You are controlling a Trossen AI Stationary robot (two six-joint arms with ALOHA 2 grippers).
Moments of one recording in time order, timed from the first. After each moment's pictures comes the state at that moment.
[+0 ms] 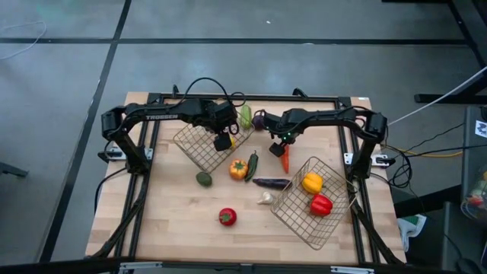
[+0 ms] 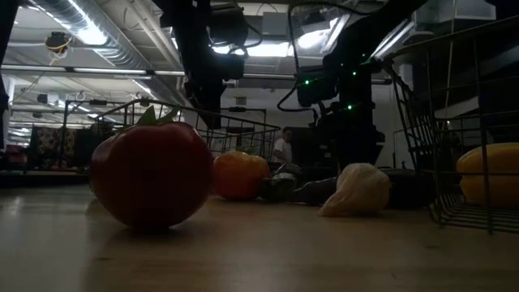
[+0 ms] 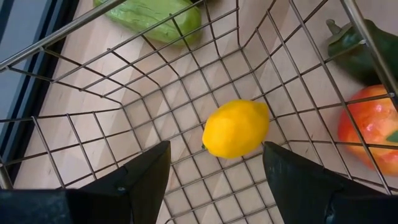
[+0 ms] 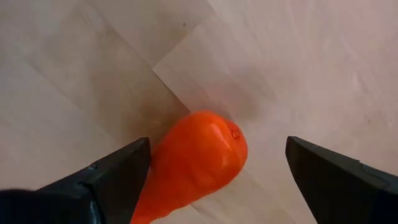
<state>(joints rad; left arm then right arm) 0.32 1.67 1.32 -0.86 -0.17 -0.03 -0.34 1.83 1.20 -0.89 0.05 0.36</state>
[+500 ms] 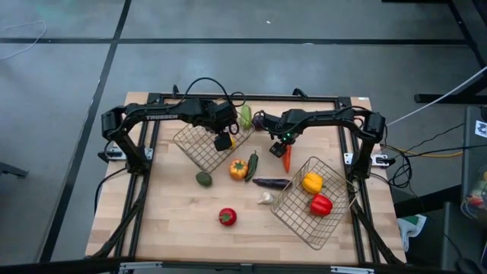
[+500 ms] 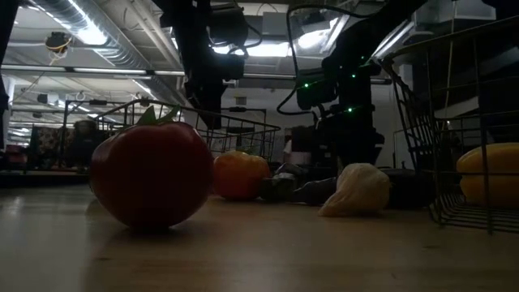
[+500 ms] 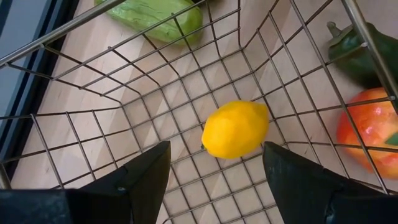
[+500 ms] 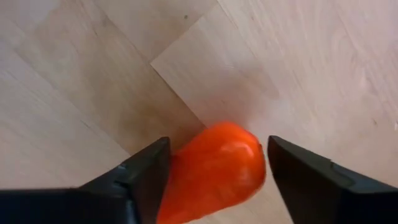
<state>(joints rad) 0.32 1.67 1.32 -0.86 -0.17 -0.05 -0.34 1.85 1.20 -0.89 0.05 0.33</state>
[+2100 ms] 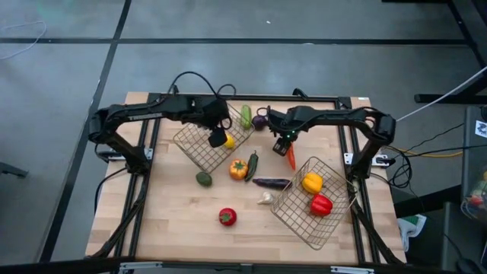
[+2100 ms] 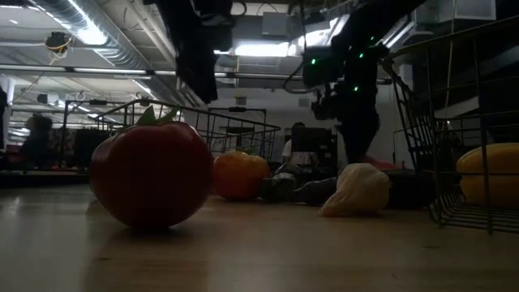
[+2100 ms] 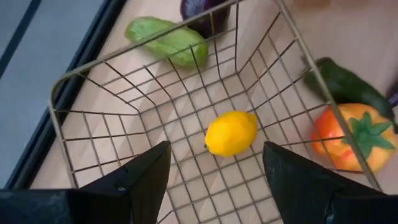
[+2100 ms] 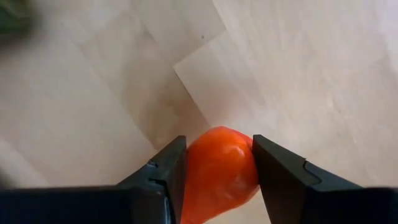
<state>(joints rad) 0.32 1.52 1.32 -0.89 -0.17 -0.07 -0.34 1.72 1.20 -0.91 0.04 0.20</state>
